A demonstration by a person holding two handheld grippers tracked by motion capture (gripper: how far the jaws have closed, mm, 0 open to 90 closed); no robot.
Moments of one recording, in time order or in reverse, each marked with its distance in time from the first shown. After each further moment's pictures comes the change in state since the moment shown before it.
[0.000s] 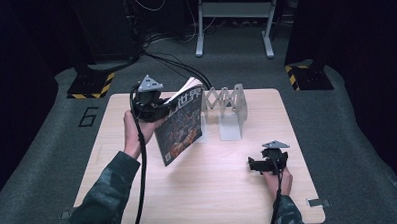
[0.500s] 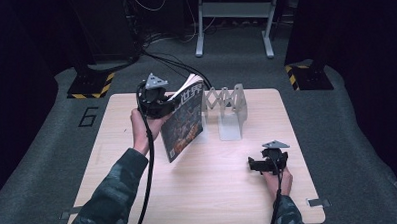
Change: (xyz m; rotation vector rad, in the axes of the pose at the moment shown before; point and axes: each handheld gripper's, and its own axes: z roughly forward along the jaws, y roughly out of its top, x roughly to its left) left arm 0.001 0.001 0.020 -0.026 0.060 -0.051; right arm 0.000 0.000 0.000 0.000 0.000 0.000
